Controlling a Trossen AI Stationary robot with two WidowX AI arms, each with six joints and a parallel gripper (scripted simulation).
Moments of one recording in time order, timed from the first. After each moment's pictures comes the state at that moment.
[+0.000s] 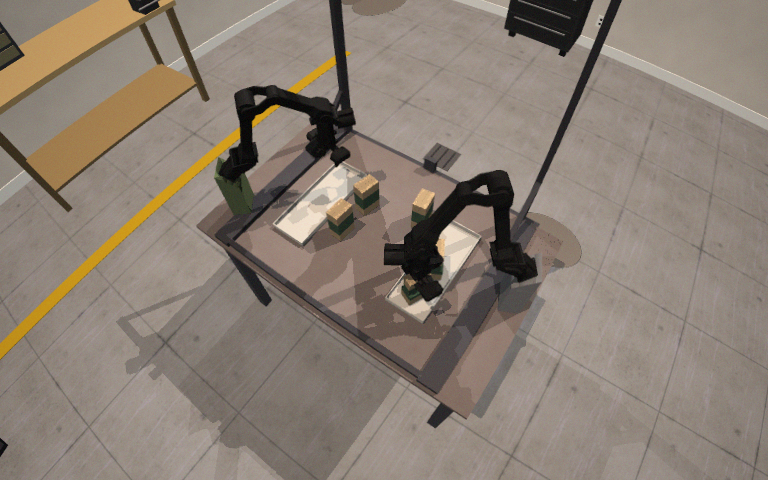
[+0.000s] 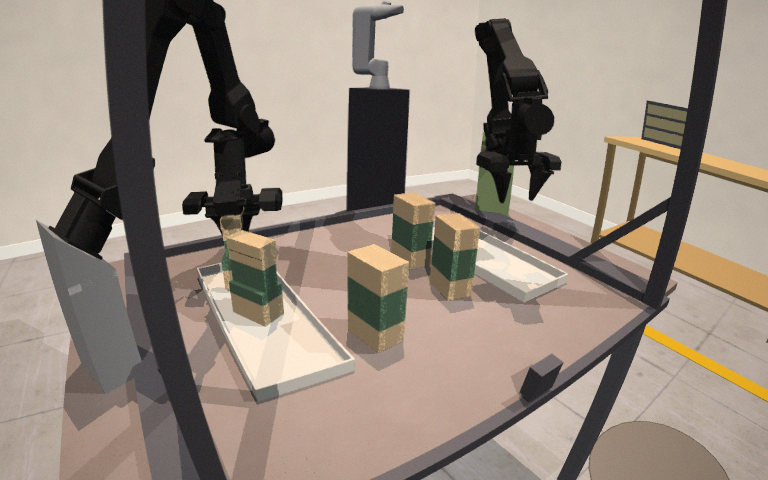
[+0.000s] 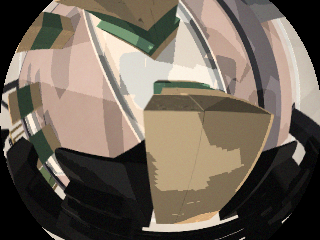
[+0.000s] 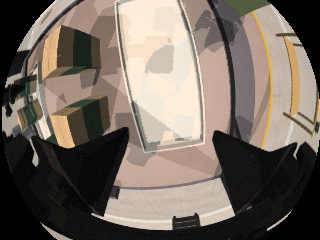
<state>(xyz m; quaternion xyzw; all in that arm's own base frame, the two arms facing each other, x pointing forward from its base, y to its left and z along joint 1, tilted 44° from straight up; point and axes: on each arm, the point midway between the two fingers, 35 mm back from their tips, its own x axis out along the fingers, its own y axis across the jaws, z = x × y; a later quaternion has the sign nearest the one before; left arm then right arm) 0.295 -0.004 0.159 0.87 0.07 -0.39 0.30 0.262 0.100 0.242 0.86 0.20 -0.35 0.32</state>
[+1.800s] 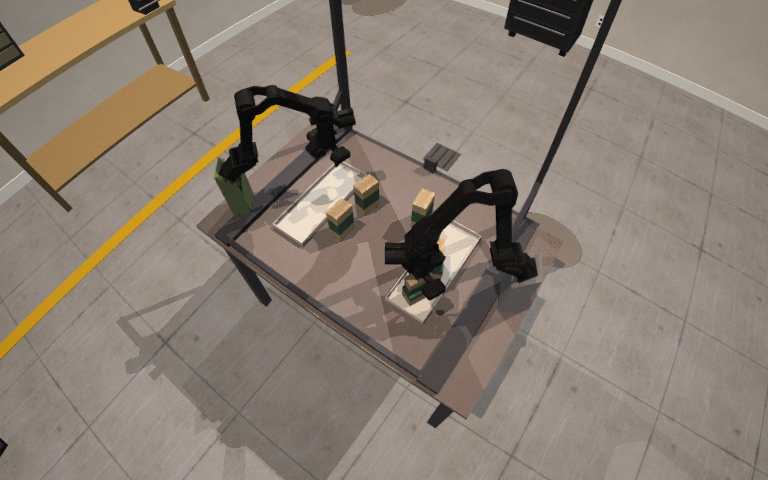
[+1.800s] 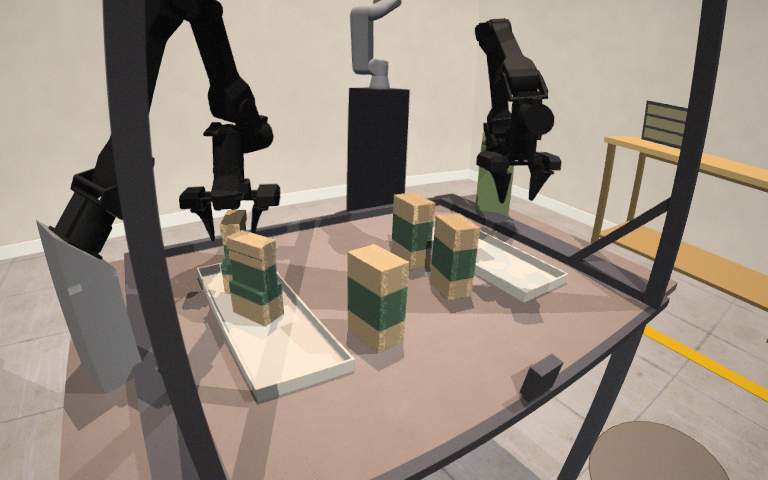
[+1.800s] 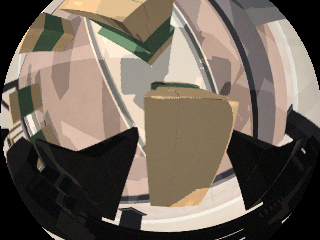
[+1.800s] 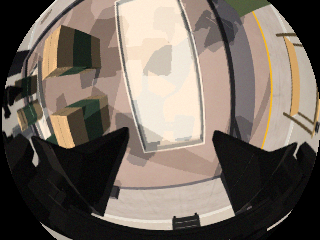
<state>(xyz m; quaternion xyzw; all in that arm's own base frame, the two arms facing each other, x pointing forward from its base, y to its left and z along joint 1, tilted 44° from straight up) 0.283 -0.002 0.162 0.86 0.07 -0.40 0.30 0.262 0.100 0.242 0.86 0.20 -0.35 0.32</state>
